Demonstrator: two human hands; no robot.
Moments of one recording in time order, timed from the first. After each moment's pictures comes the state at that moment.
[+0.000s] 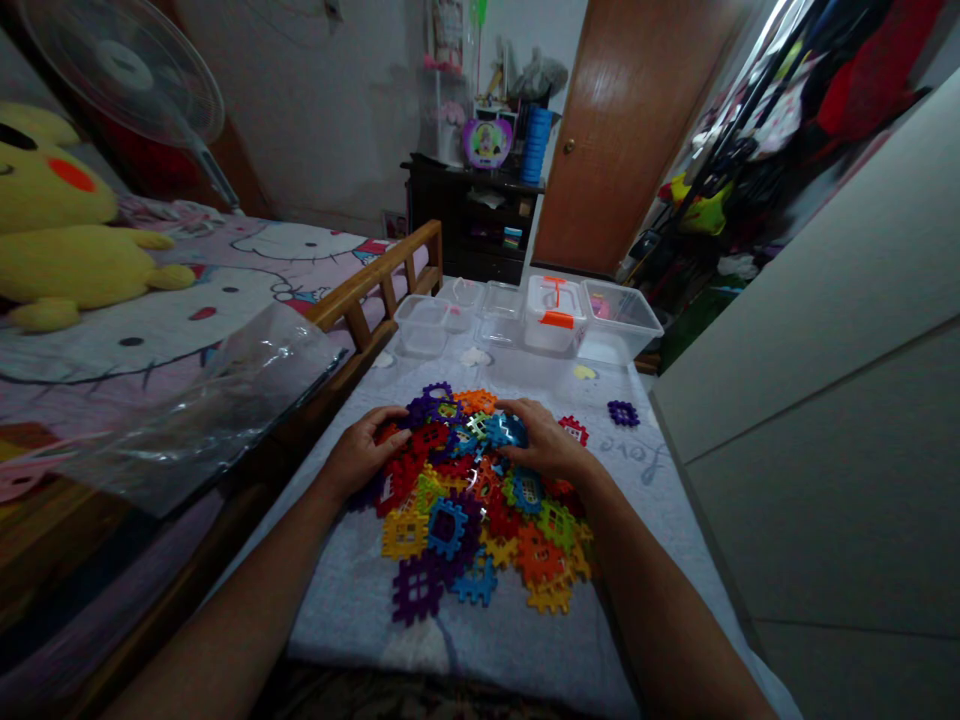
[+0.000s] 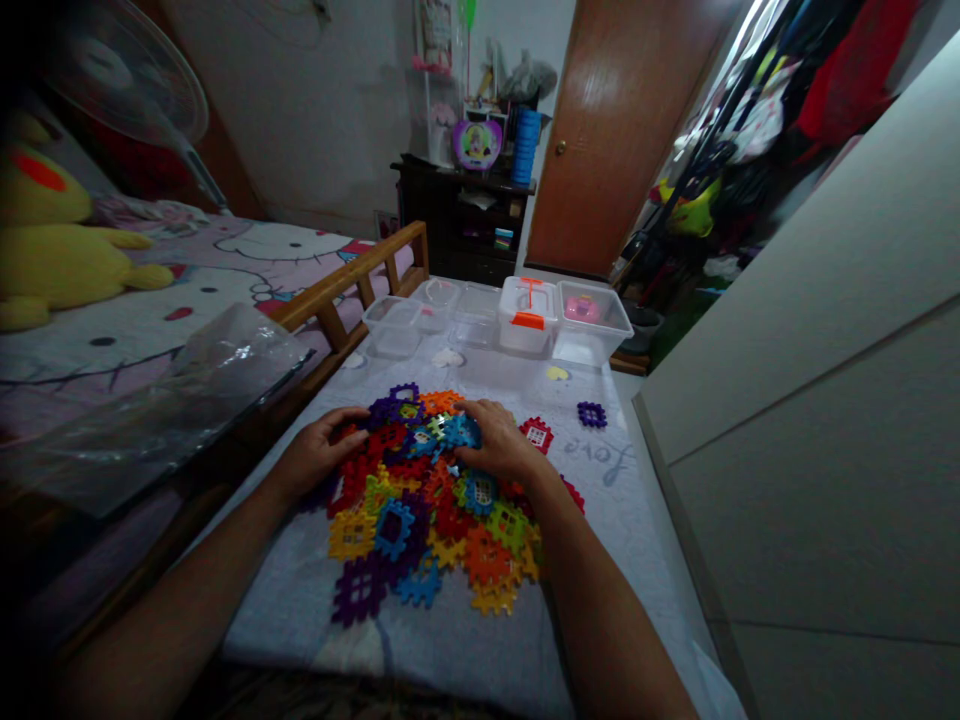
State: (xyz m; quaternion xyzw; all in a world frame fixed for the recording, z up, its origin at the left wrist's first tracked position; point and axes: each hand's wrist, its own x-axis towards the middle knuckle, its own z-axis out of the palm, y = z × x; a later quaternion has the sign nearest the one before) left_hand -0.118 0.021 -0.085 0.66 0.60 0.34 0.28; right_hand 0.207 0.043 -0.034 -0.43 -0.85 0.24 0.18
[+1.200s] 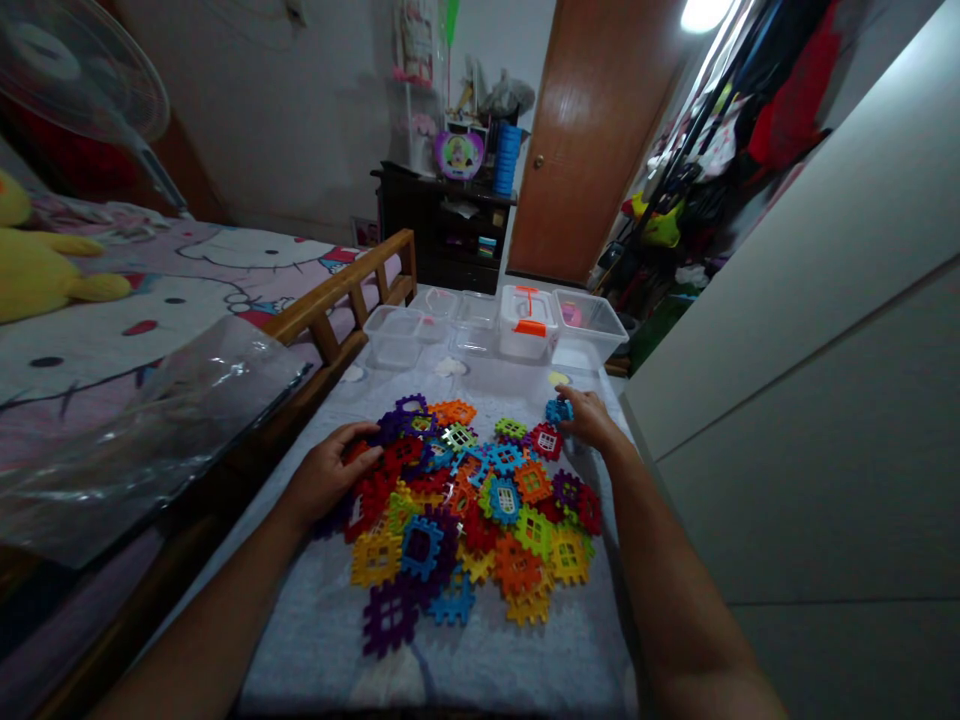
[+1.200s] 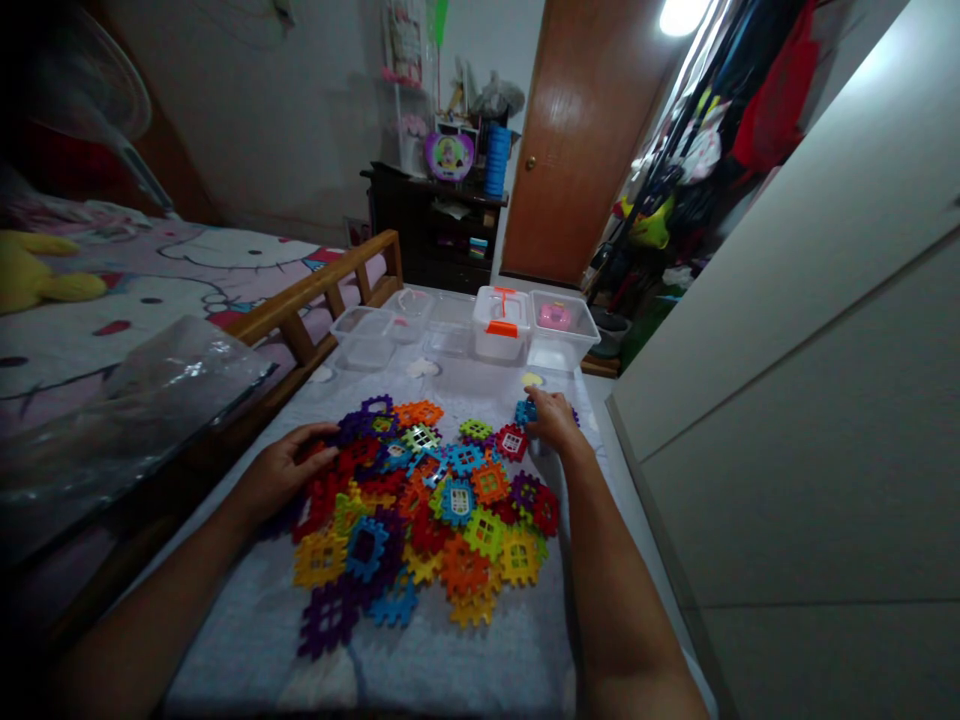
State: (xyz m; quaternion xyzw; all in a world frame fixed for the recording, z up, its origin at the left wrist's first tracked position) left_hand -0.121 0.023 -0.088 0.66 0.61 0.34 0.27; right_hand 0.322 0.093 -0.054 -0.66 -0.74 0.08 0.08
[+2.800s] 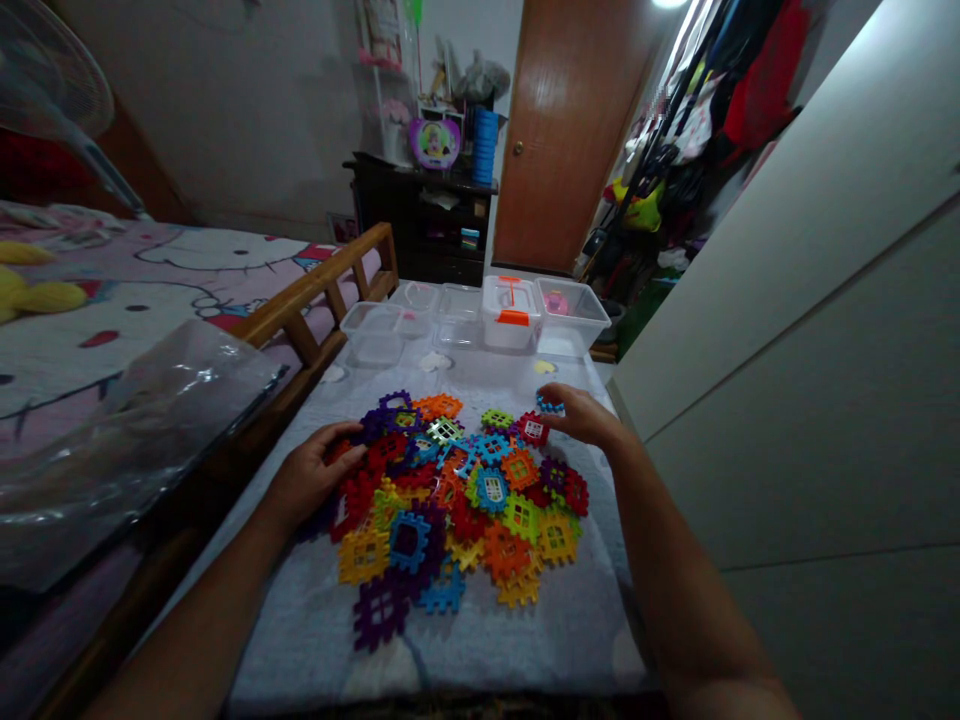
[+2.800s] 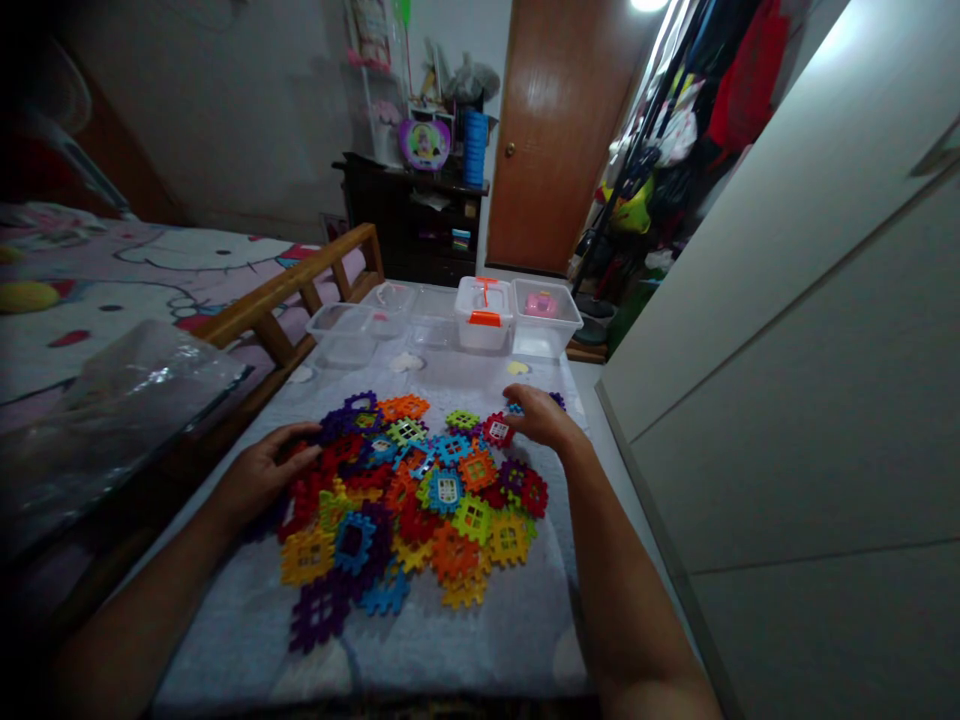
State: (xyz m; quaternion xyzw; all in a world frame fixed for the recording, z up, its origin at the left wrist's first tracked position) left_hand -0.125 0.026 -0.092 0.65 0.63 0.32 0.28; right_hand 0.321 0.062 -0.027 -0.58 -0.79 0.17 0.12
